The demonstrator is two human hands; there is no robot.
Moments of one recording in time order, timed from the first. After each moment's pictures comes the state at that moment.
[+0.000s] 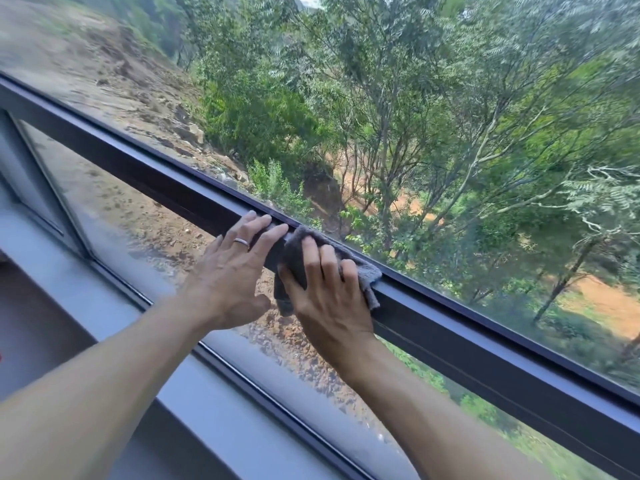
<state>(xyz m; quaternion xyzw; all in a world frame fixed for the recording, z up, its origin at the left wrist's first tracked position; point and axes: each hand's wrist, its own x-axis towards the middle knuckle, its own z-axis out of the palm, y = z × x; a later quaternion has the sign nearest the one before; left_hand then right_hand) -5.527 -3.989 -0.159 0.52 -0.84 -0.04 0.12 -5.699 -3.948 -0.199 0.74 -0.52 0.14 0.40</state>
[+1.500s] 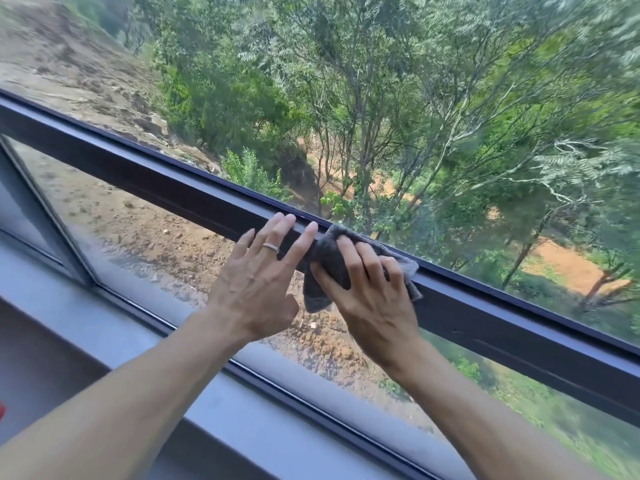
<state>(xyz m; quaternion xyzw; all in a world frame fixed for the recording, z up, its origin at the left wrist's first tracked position) -5.389 -4.096 -0.177 0.44 -0.88 0.05 0.16 -5.585 -4.036 -0.196 0.73 -0.55 0.10 0.39</state>
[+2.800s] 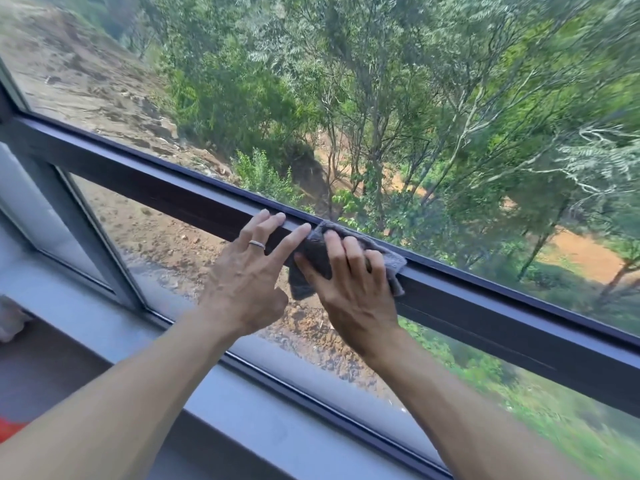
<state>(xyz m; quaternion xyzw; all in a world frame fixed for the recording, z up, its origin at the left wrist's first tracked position) -5.234 -4.229 -0.169 0.47 -0.87 0.02 0.14 -5.416 -4.177 -0.196 0.72 -0.55 0.14 0.40</state>
